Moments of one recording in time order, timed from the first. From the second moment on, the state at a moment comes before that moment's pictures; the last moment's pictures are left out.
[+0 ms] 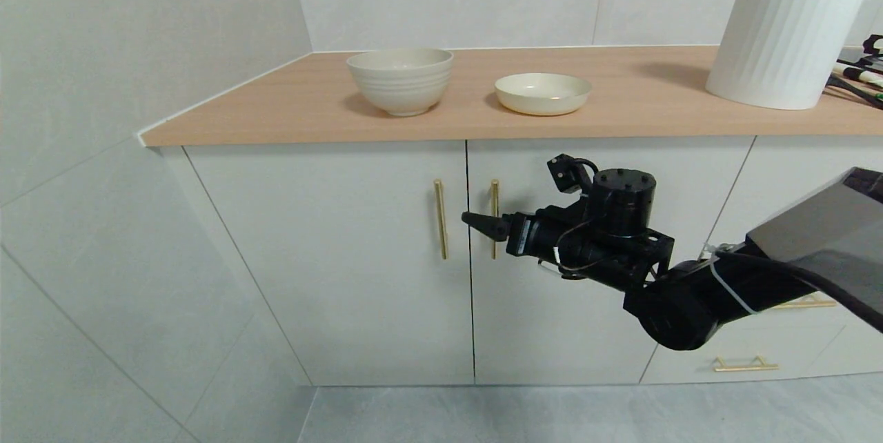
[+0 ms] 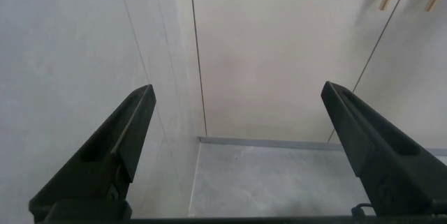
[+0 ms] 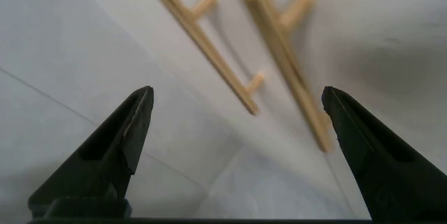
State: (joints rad) left arm 0.01 0.00 0.00 0.00 0.06 -0.01; right arm 0.59 2.13 -1.09 -1.02 0.27 0.45
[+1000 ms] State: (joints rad) left arm 0.01 0.00 0.00 0.00 0.06 -0.01; right arm 0.65 2.19 -1.12 -1.04 0.19 0.49
